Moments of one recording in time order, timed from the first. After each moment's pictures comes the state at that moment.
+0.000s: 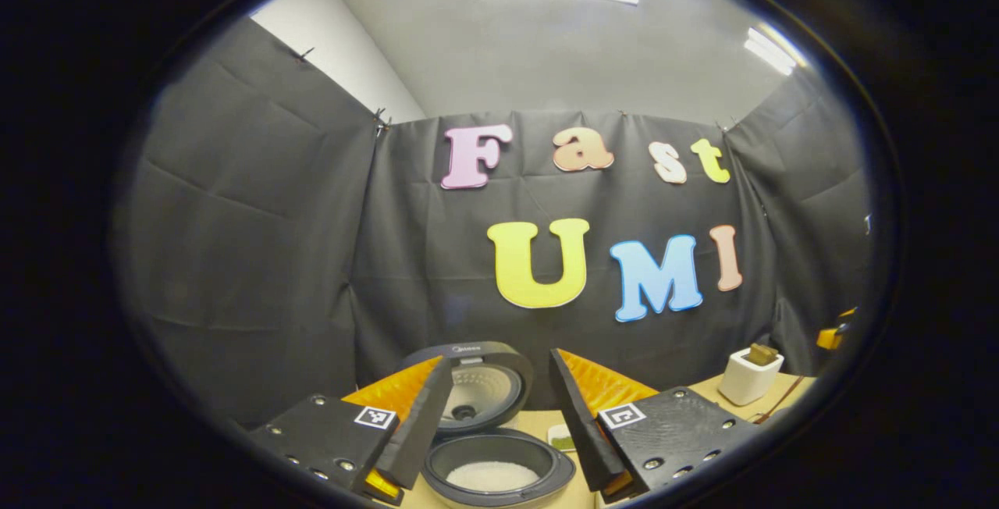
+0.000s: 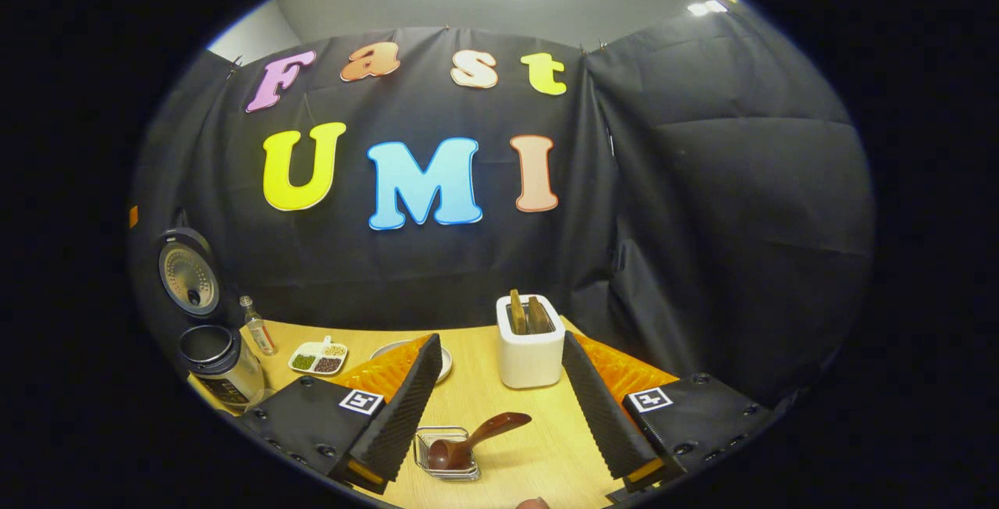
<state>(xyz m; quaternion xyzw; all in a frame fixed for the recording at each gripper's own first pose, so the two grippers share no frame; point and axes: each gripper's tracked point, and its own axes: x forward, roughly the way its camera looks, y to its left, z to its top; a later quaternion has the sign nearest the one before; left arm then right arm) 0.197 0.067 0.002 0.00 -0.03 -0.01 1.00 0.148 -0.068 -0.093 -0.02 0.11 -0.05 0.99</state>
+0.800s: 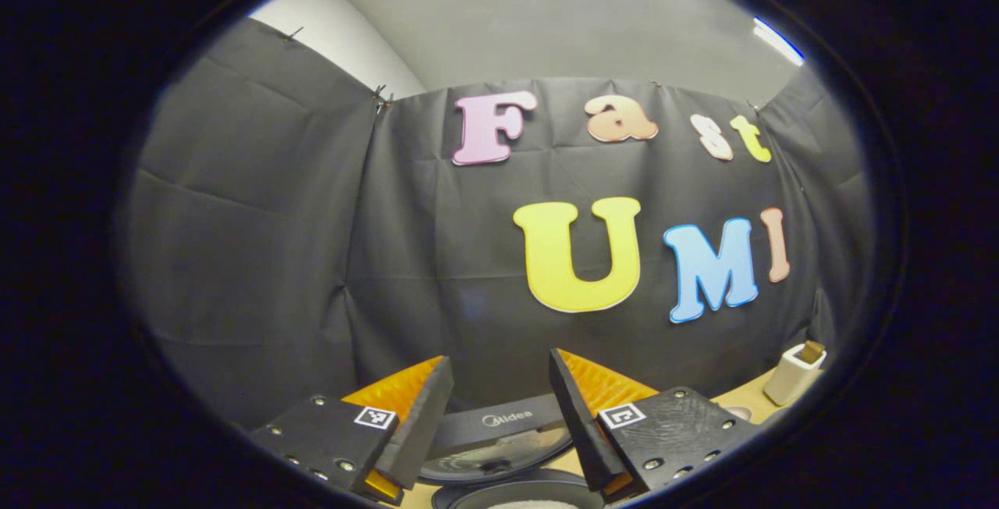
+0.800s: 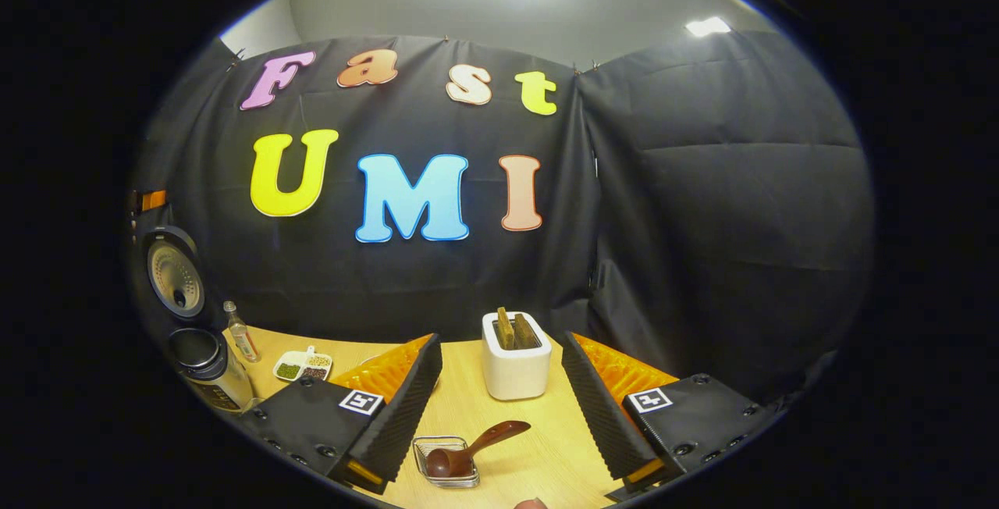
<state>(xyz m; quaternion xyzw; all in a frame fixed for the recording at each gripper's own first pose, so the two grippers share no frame) 0.387 0.126 -0.036 0.00 0.02 0.03 1.00 0.142 -0.052 -0.092 -0.04 0.10 -0.10 0.99</state>
